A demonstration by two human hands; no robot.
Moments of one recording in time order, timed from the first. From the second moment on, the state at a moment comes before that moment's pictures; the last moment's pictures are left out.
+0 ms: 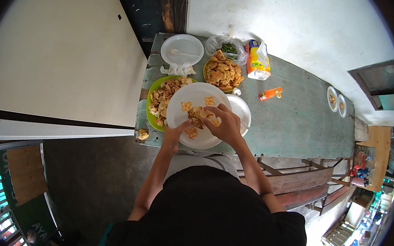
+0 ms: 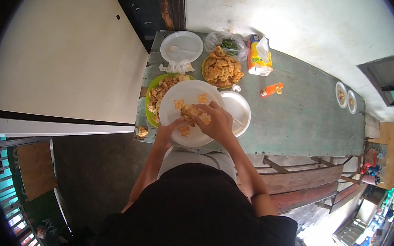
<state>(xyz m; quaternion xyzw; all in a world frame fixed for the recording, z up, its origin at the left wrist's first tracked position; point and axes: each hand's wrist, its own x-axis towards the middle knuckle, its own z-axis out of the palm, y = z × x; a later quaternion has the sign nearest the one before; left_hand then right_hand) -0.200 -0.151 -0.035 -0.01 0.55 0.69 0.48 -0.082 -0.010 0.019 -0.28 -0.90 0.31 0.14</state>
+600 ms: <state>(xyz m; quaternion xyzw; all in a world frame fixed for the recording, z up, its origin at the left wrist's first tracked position) -0.207 -0.144 -0.040 -0.04 0.47 0.70 0.53 -0.037 0.029 -0.019 -0.52 -0.68 0.40 0.31</state>
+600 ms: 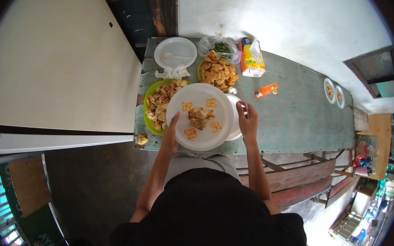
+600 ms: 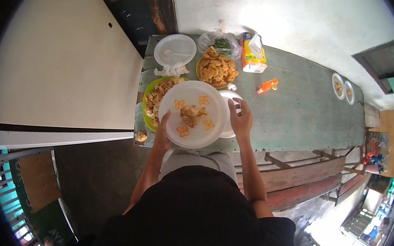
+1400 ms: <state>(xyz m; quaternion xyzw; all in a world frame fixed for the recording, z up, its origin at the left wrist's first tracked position) -0.157 -0.052 -0.054 0.09 0.42 0.54 0.72 0.086 0.011 -0.038 -0.54 -0.39 0.65 0.36</state>
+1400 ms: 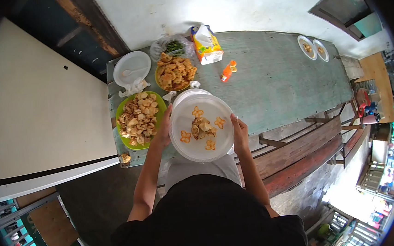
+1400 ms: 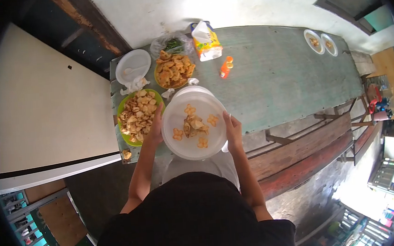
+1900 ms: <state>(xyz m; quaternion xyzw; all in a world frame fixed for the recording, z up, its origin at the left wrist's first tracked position) 0.041 0.020 -0.045 0.09 0.45 0.57 0.68 0.285 0.112 -0.044 -0.54 -0.40 0.63 0.38</state>
